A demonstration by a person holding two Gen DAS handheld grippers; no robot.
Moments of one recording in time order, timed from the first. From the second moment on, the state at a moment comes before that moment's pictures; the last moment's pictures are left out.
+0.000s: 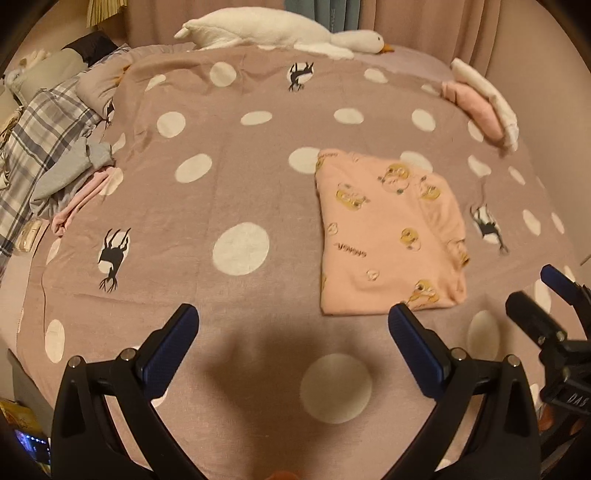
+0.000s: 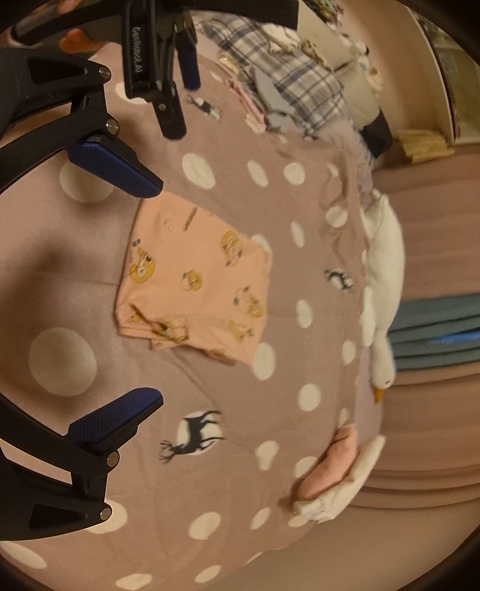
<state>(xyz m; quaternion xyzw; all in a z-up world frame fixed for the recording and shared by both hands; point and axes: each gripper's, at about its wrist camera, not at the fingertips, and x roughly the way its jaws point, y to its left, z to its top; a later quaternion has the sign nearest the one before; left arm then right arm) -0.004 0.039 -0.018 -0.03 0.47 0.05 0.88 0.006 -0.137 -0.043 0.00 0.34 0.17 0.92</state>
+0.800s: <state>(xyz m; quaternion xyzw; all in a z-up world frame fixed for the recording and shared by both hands) -0.004 0.038 -0.018 -0.03 0.46 0.04 0.88 0.006 -0.139 -0.040 0.02 0.34 0.17 0.92</state>
